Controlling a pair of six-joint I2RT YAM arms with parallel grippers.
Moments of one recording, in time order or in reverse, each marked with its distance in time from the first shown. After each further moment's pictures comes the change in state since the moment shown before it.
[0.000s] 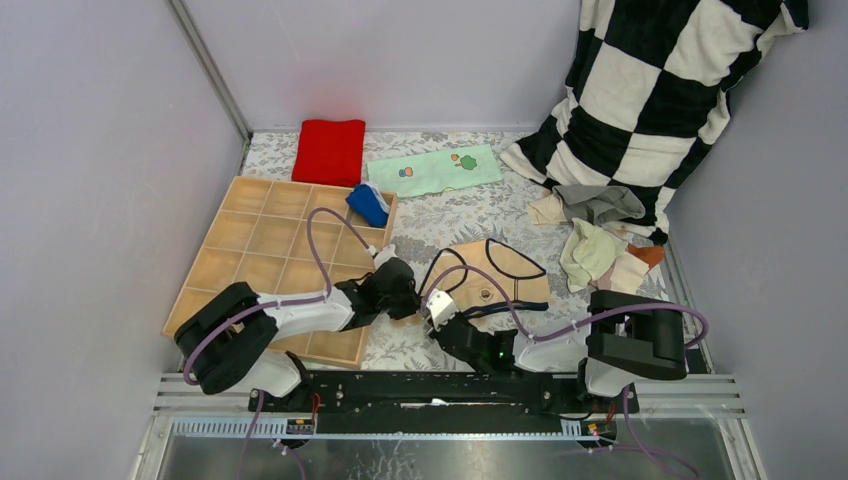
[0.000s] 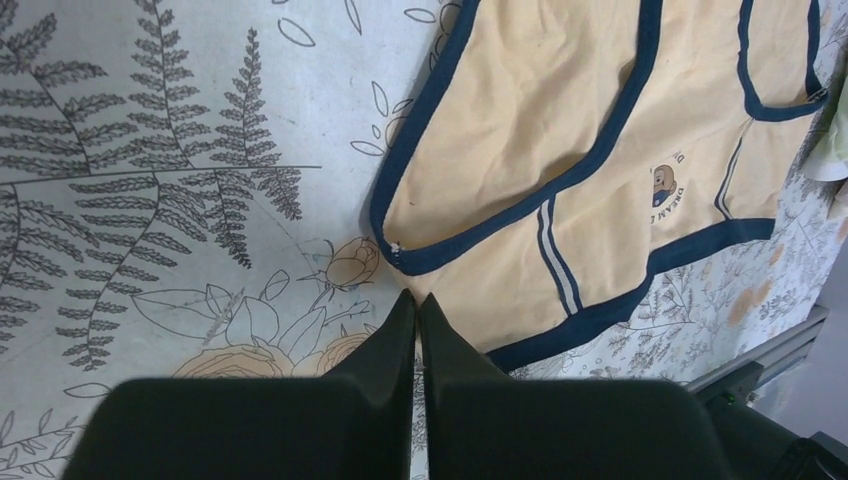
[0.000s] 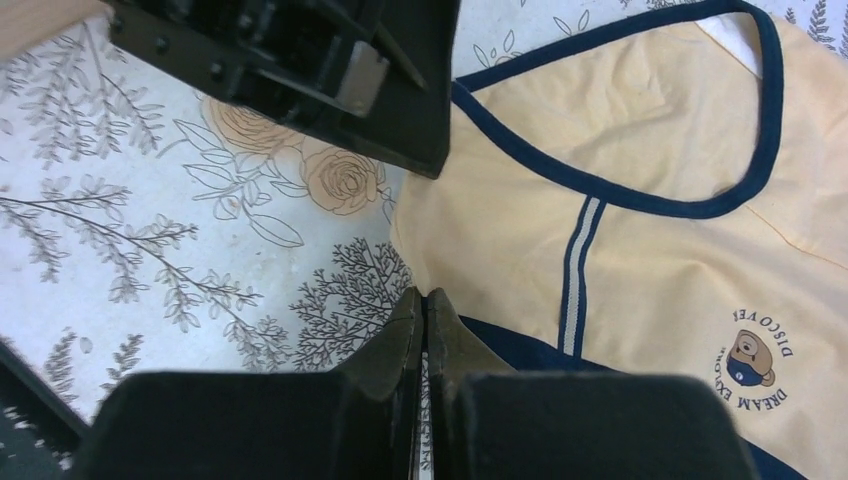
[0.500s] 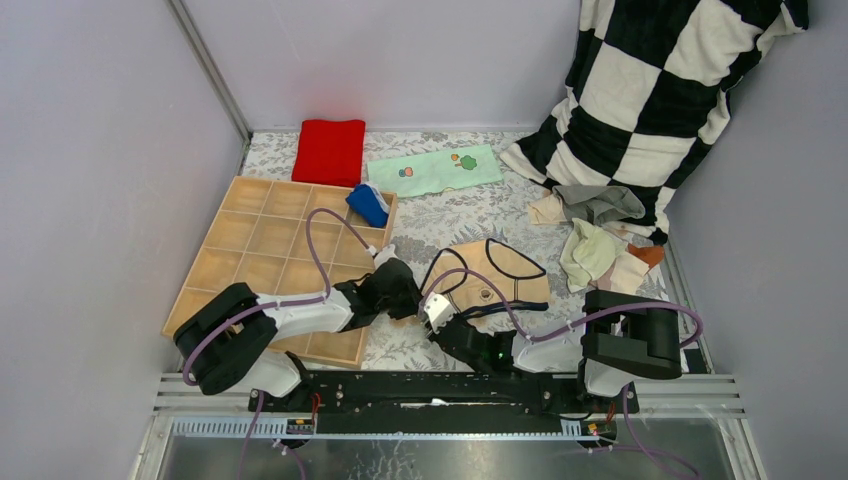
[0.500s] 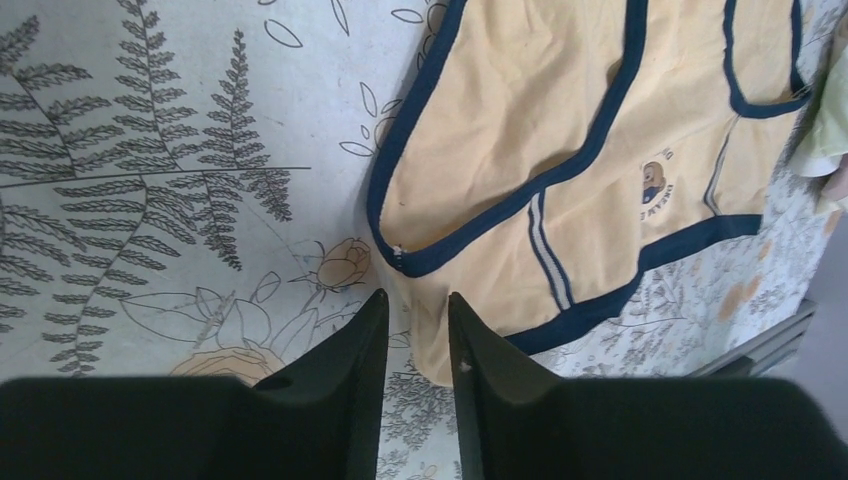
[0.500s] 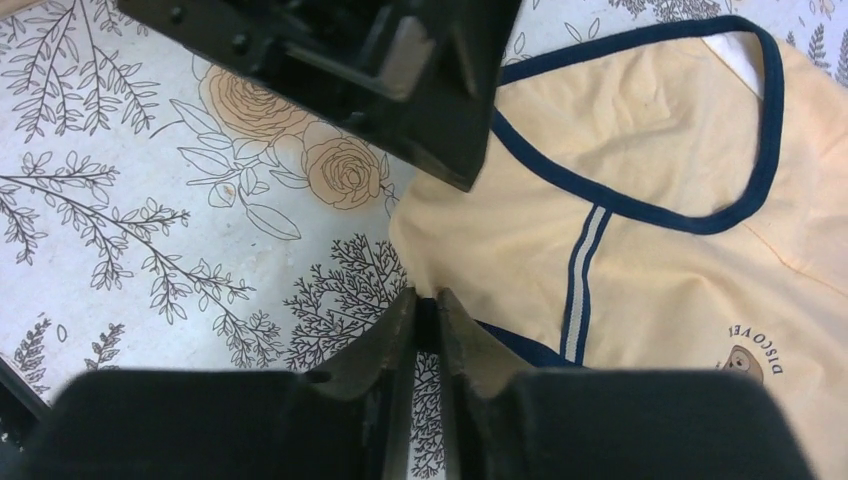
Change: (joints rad) left arm 0.000 -0.002 -0.005 0.024 0.006 0.000; right arm 0.000 0.013 -0.010 0.039 -0.021 -0.069
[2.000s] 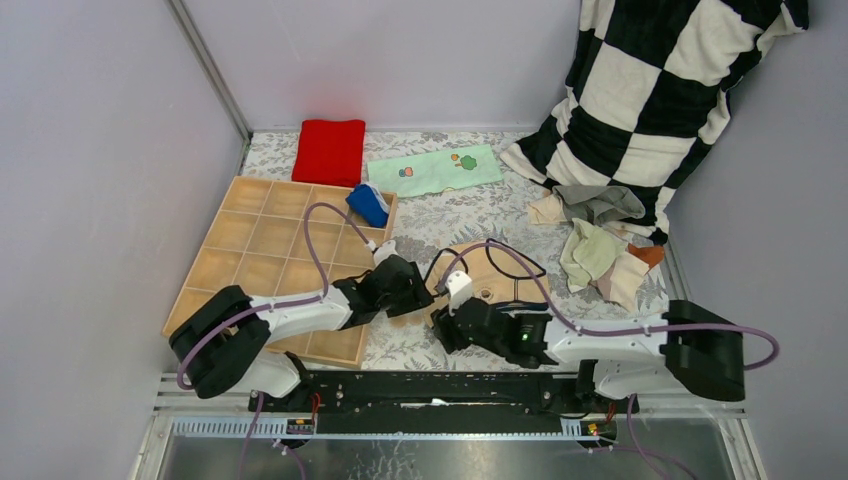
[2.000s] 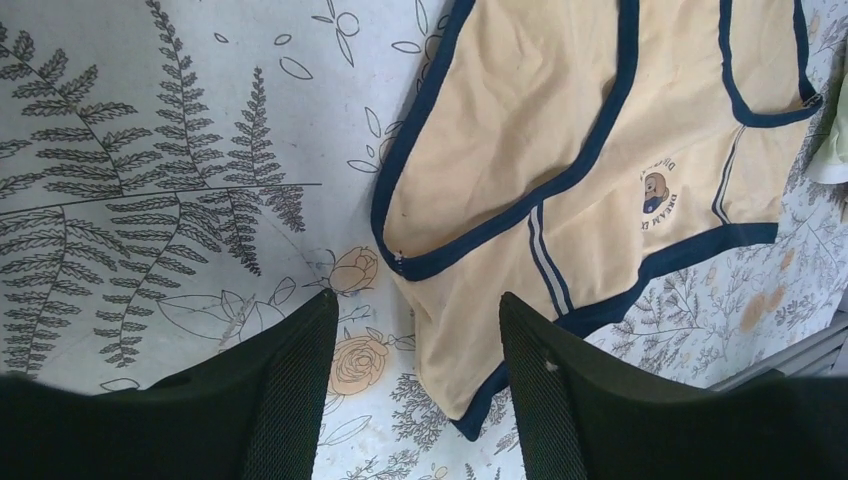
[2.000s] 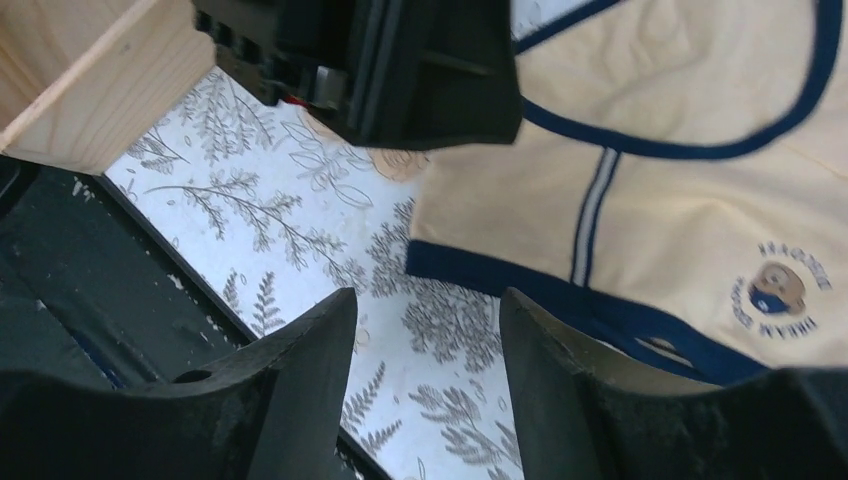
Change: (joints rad) left arm 0.000 -0.025 0.036 -0.079 -0.046 0.061; right arm -0.106 -0.367 0.072 -0.484 -0.245 0.310
